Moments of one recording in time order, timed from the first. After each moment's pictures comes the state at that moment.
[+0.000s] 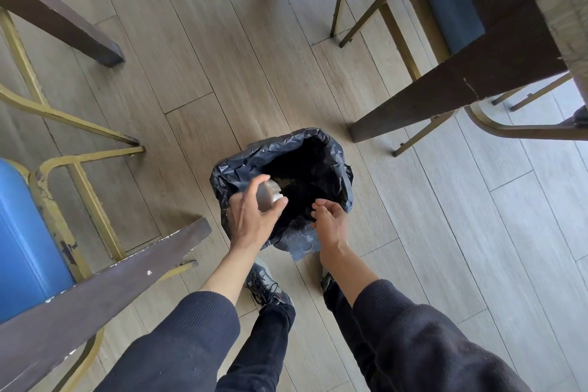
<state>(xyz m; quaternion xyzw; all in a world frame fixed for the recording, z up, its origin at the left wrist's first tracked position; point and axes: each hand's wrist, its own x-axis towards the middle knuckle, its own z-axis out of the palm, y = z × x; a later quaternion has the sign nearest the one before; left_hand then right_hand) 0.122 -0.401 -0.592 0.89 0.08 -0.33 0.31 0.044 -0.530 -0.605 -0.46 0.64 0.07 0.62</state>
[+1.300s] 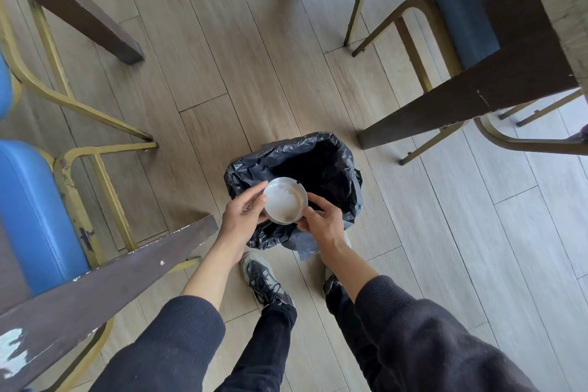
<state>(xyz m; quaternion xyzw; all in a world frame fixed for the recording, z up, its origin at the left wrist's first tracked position) 0.132 -0.356 -0.589 0.69 0.20 -0.38 0.59 0.059 -0.516 -0.595 -0.52 0.54 0.16 0.64</state>
